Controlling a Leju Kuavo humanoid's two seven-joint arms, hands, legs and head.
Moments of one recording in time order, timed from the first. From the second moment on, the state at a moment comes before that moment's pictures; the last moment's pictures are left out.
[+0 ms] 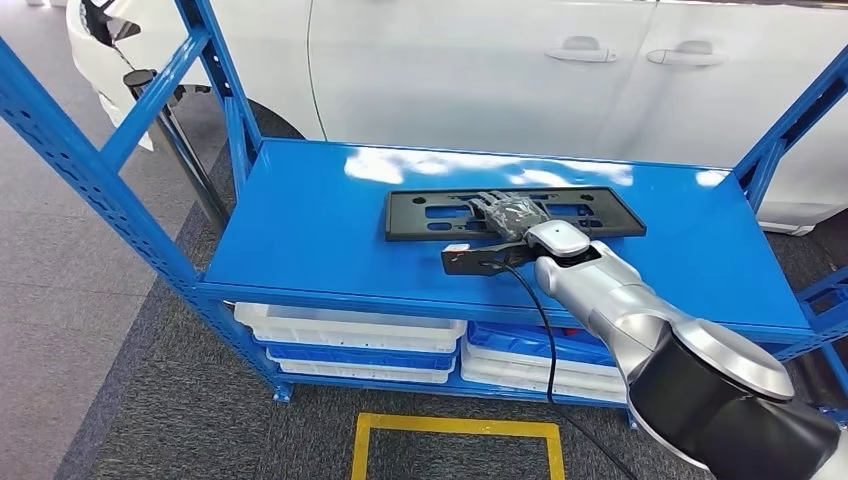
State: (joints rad) left arm -0.16 -0.08 -1.55 -0.16 1.36 0.18 -0.11; right arm -1.09 -0.09 1.17 -0.31 0.68 -0.10 -0.13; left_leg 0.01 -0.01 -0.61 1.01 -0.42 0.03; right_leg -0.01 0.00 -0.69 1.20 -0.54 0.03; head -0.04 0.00
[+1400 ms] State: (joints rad) left arm -0.15 -0.08 -1.55 -0.16 1.38 0.19 -0.14; right arm -1.17 -0.16 0.89 -0.43 0.41 0.02 -0.40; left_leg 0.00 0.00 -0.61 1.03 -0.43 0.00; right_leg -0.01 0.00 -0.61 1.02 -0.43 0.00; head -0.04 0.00
